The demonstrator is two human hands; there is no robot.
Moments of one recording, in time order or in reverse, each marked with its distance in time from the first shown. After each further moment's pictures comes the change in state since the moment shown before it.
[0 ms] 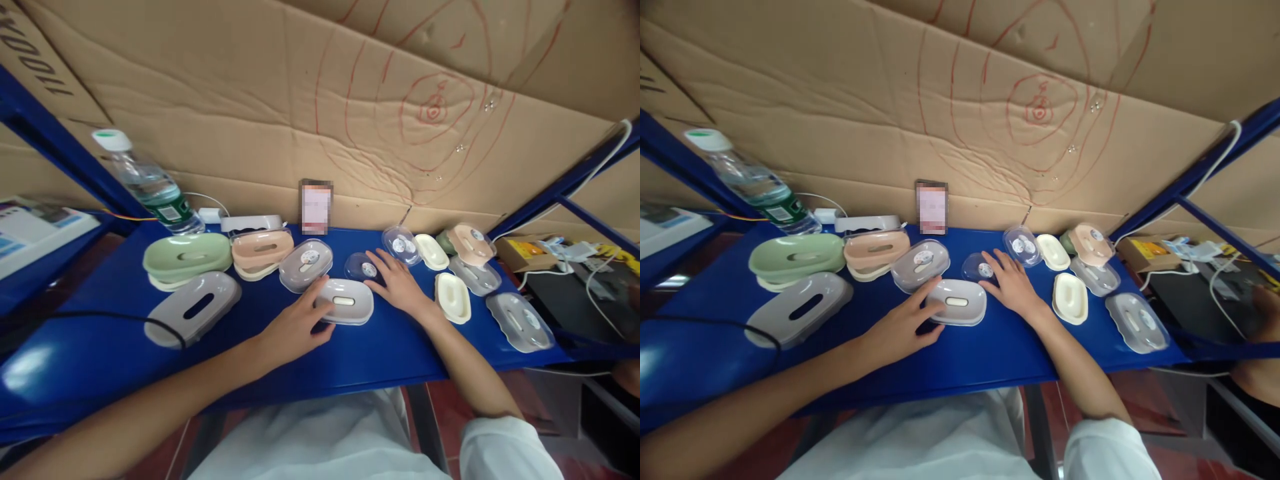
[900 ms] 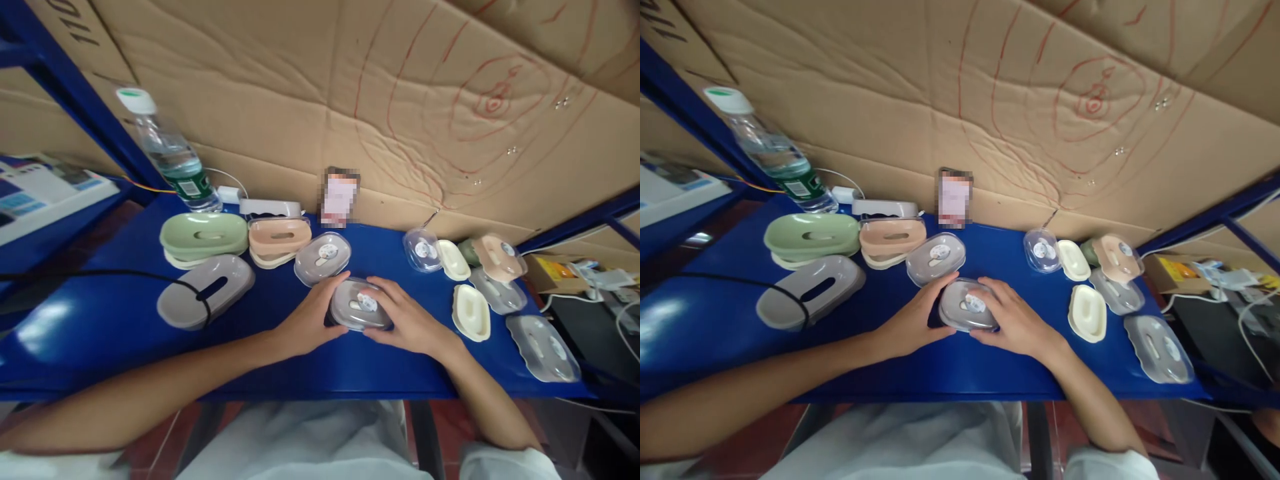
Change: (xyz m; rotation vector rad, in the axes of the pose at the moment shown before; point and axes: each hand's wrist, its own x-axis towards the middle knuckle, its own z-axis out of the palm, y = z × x) left_hand -0.003 -0.012 0.015 -0.473 -0.007 -0.200; right_hand -0.026 -0.051 -0.019 0.226 -0.187 -0.357
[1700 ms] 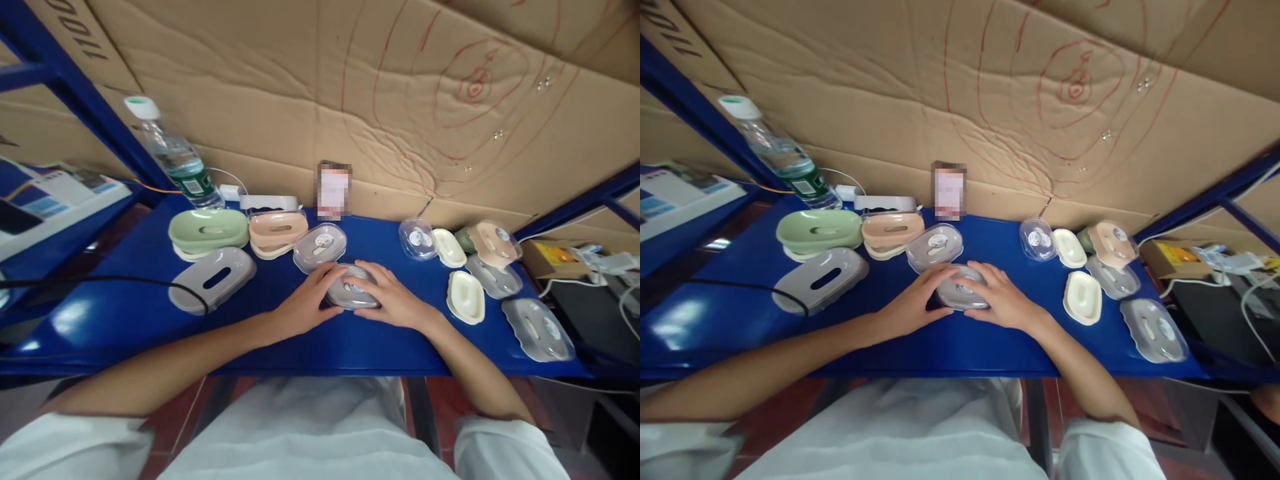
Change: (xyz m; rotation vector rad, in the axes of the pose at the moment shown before) left_hand 0.002 0.007 -0.007 0.157 -0.076 0.038; right_hand 0.006 0.013 0.008 -0.046 -0.020 -0.075
